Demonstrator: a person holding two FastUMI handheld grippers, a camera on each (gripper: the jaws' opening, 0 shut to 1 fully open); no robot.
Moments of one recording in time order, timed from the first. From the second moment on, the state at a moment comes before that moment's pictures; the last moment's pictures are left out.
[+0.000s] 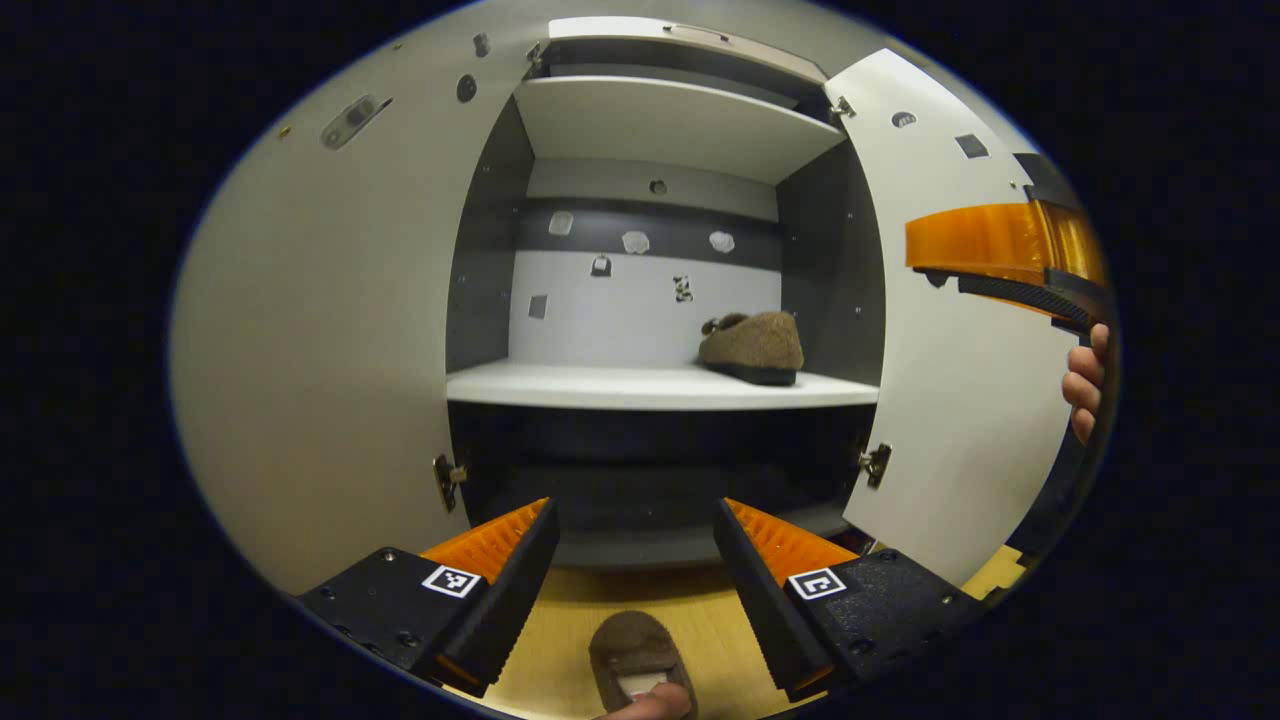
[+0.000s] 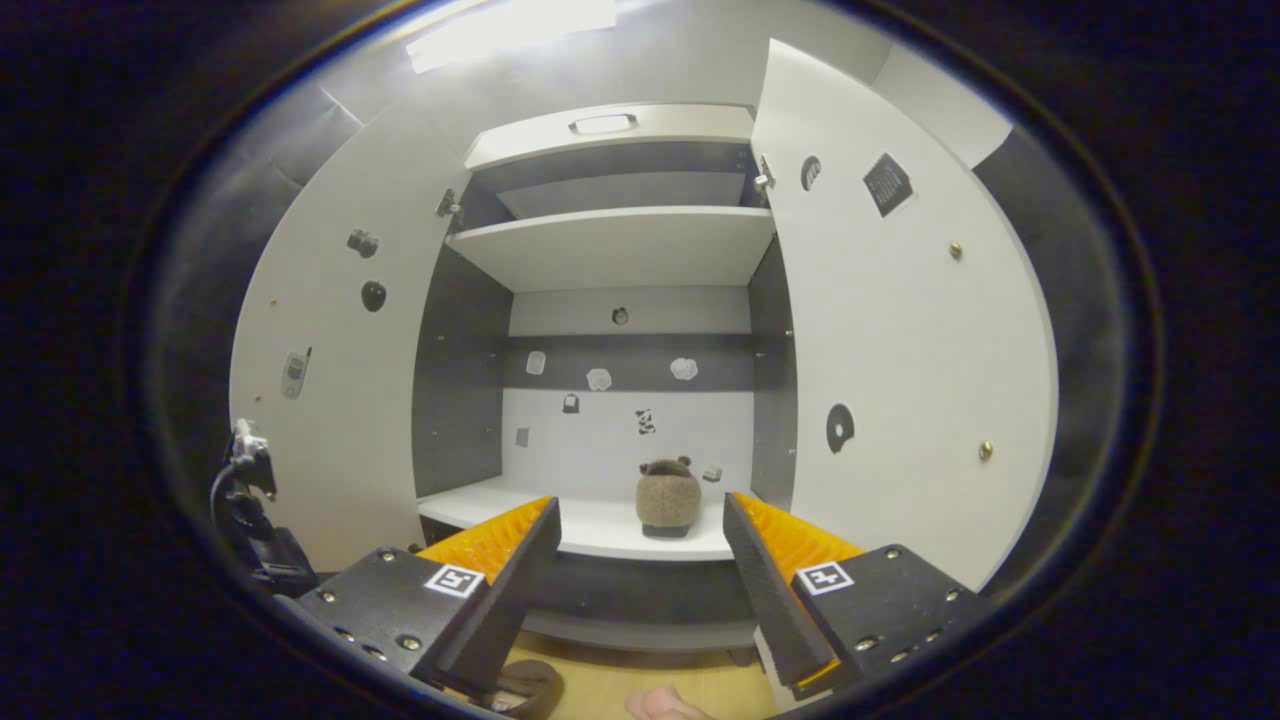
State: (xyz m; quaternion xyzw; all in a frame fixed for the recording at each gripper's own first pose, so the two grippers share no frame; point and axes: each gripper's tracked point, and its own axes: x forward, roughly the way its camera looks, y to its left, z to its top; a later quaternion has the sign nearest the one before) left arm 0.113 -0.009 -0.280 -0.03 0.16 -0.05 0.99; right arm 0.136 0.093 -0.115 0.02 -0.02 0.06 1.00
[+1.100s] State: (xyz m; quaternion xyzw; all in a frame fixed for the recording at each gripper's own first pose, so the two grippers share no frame) left arm 0.038 0.007 -0.498 -0.05 0.44 -0.07 0.89; right arm 0.116 0.080 -0.208 0.13 0.02 0.04 0.99
